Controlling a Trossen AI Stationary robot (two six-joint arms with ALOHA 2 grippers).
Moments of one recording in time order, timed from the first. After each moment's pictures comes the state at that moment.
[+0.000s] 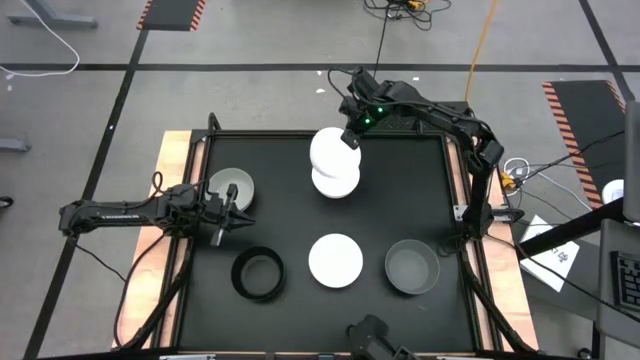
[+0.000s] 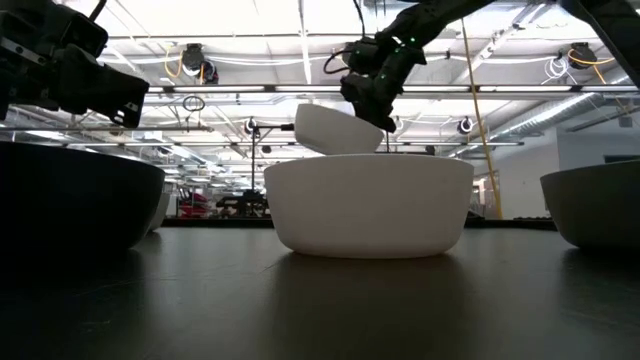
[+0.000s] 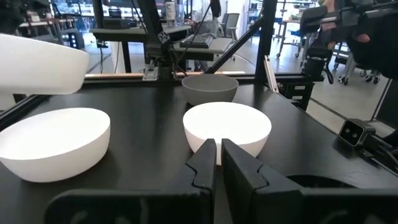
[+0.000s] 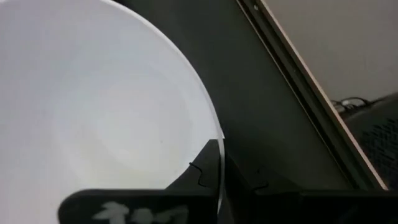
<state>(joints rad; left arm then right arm) 0.11 0.25 0.04 0.13 0.31 0.01 -0.67 1.93 1.78 -0.94 -0.30 -0.10</state>
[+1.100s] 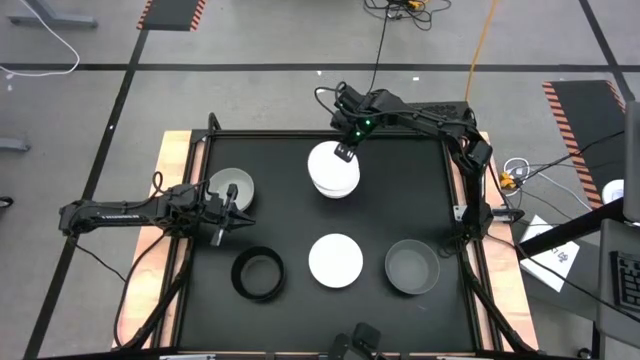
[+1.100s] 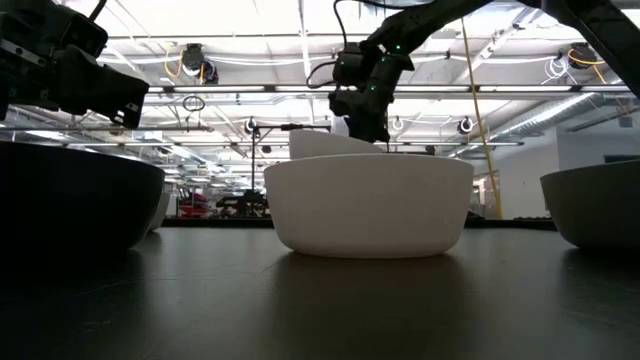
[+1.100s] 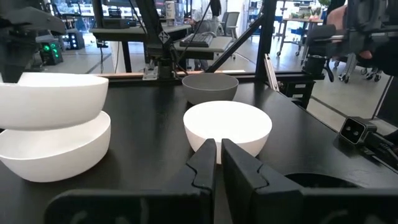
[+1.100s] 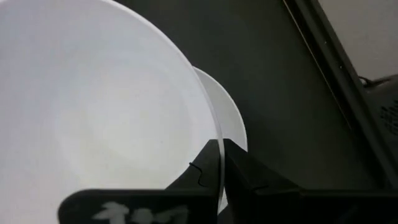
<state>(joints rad) 0.11 0.25 0.04 0.12 0.31 0.01 -0.60 2.00 1.79 -0.97 -0.20 -0.09</state>
